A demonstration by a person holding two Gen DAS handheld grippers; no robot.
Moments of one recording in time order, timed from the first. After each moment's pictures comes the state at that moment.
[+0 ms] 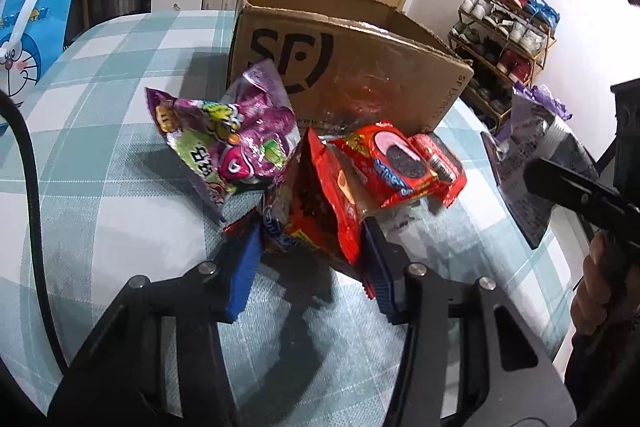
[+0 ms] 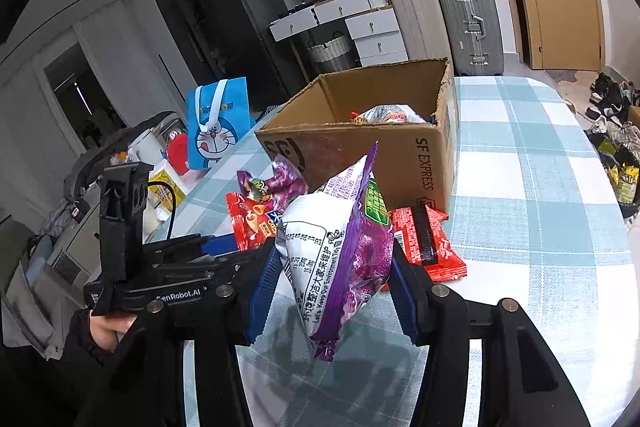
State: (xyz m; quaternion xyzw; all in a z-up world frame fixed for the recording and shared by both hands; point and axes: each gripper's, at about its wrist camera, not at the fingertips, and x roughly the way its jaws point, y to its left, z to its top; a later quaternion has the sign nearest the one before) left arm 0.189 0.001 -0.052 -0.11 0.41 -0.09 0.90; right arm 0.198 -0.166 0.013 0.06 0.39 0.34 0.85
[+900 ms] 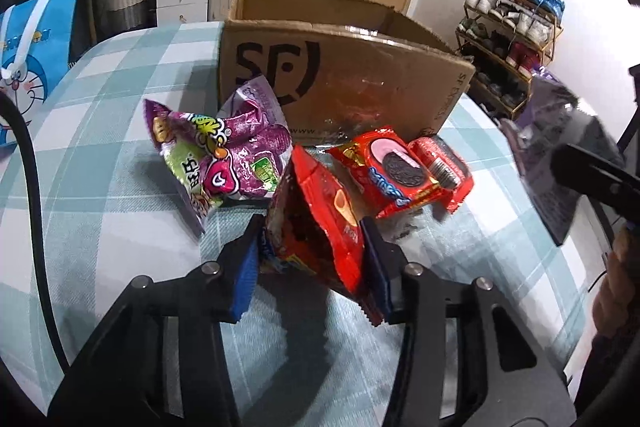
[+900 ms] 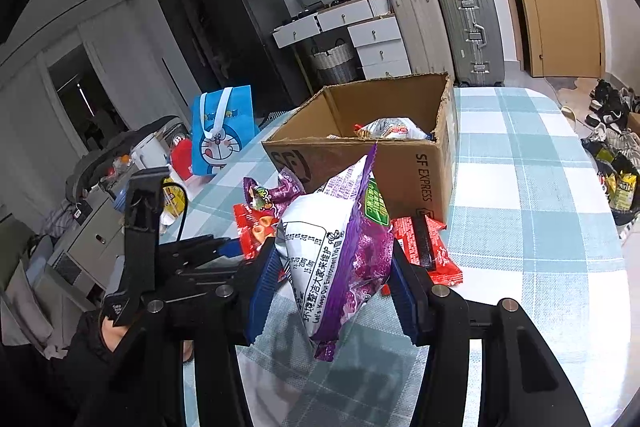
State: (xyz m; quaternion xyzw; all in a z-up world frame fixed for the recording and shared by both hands) left arm 0.192 -0.010 -0.047 -0.08 0.40 -0.07 0.91; right arm 0.195 -0.173 0.025 0.06 0.38 0.34 0.86
